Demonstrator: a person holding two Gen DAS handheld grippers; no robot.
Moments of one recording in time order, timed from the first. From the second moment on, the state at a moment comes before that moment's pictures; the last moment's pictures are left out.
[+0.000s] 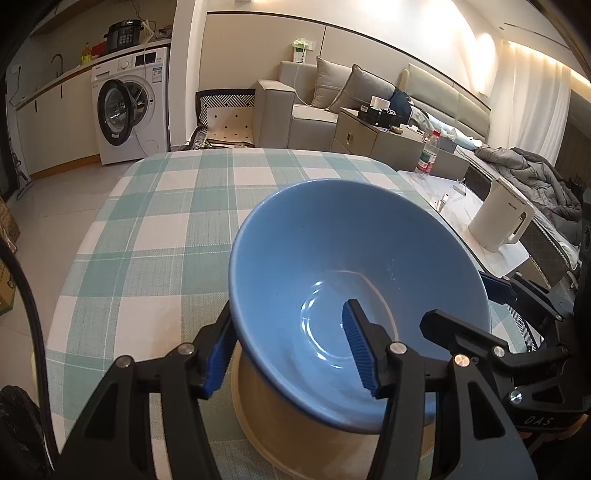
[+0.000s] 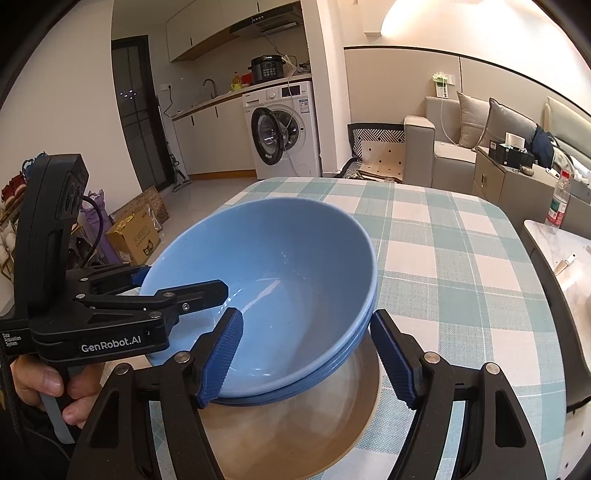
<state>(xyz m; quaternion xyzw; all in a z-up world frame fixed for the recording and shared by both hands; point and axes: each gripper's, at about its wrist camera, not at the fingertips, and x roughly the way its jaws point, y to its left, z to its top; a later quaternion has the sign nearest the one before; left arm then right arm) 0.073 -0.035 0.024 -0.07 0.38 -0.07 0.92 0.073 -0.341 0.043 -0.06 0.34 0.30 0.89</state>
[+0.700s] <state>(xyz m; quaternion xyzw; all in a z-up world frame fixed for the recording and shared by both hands) 0.072 -0.024 0.019 -0.06 0.37 -0.06 0.93 0.070 -0.346 0.048 -0.06 0.32 0.31 0.89</state>
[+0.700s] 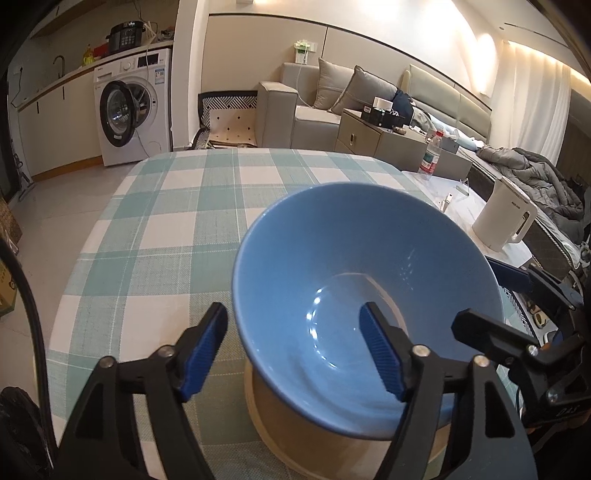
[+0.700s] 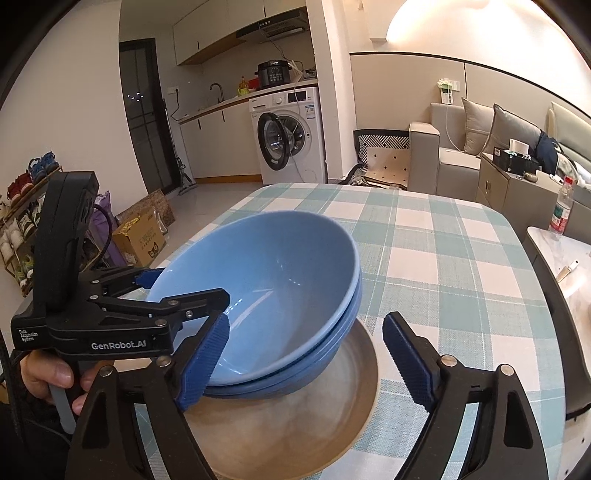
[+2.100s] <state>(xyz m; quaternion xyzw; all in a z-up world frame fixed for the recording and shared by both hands) 0.014 0.018 0.022 0.02 0.19 -0.03 0.98 0.044 -0.408 0.042 -0.04 0.23 0.34 0.91</state>
